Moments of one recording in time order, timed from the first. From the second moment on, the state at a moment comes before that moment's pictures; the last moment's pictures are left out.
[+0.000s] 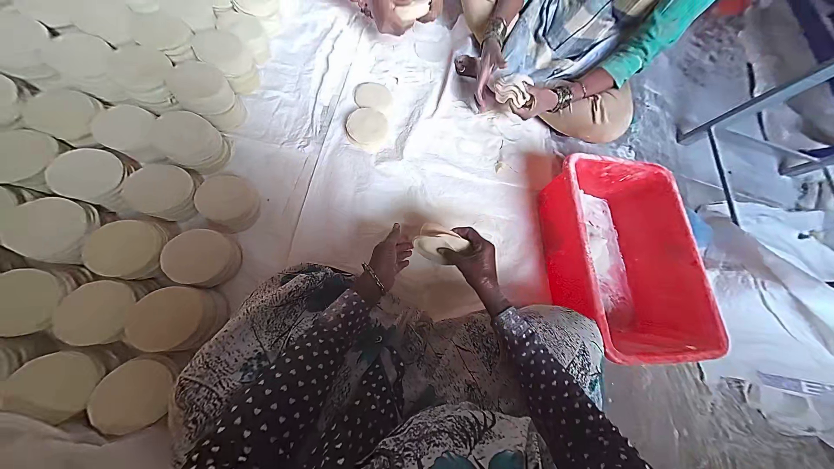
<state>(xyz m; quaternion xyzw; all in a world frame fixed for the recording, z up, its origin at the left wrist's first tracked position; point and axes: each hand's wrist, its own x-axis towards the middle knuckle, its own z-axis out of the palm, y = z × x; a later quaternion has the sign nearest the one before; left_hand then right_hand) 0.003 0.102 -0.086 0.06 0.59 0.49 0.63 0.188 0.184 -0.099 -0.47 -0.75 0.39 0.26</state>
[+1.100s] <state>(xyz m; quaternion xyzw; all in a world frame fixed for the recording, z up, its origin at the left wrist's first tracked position) 0.004 0.103 -0.087 0.08 0.58 0.57 0.58 0.140 0.157 -0.117 -0.49 -0.75 0.36 0.27</state>
